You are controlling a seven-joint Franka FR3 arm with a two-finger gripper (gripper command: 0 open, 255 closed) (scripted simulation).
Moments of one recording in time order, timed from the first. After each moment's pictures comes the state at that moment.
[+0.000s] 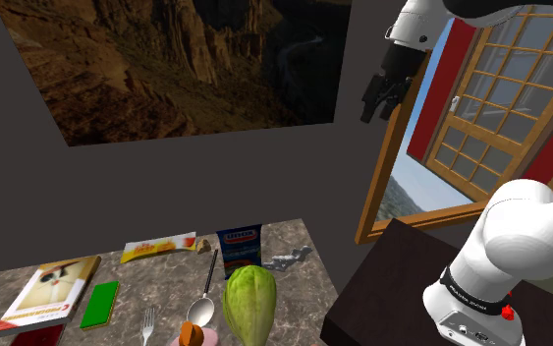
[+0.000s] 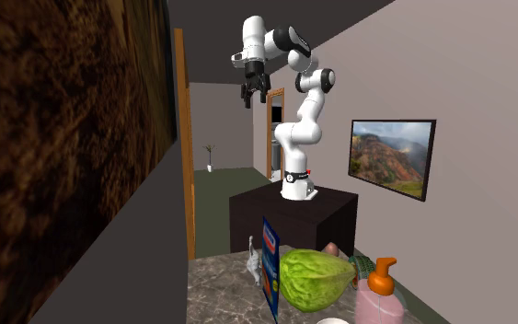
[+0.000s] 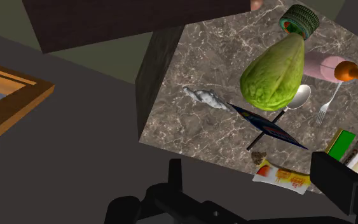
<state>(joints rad) 0.00 -0.81 -0.06 -2.35 0.12 1.68 0.09</state>
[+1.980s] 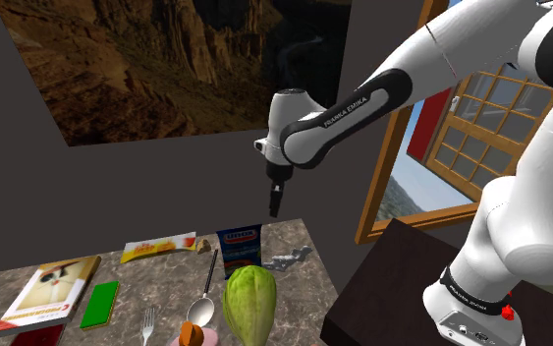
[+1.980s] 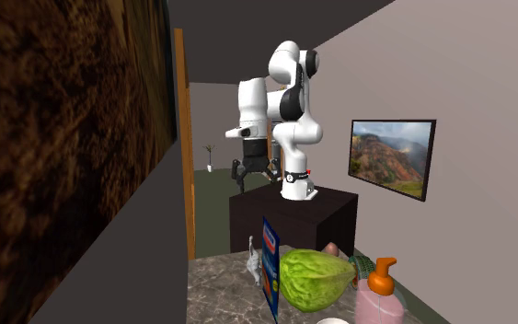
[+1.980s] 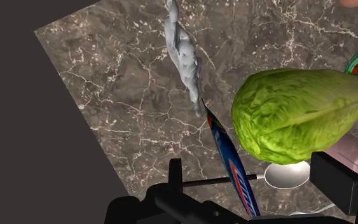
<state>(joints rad) 0.26 0.04 0.04 -2.29 0.12 2.39 -0.43</state>
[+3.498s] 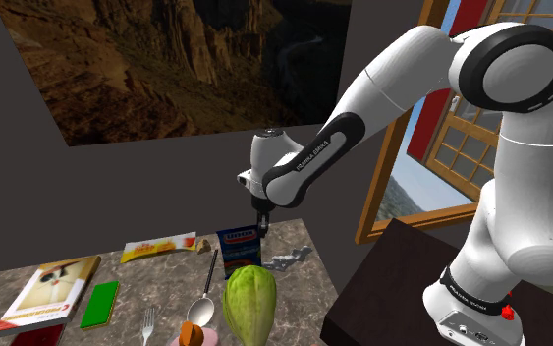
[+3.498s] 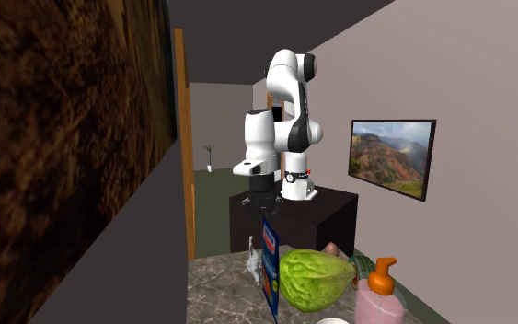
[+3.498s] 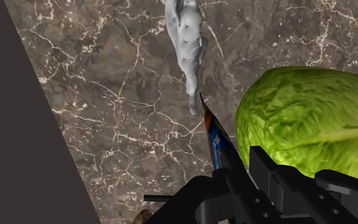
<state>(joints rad) 0.30 0.30 0.07 -2.22 0.08 2.57 -0.50</state>
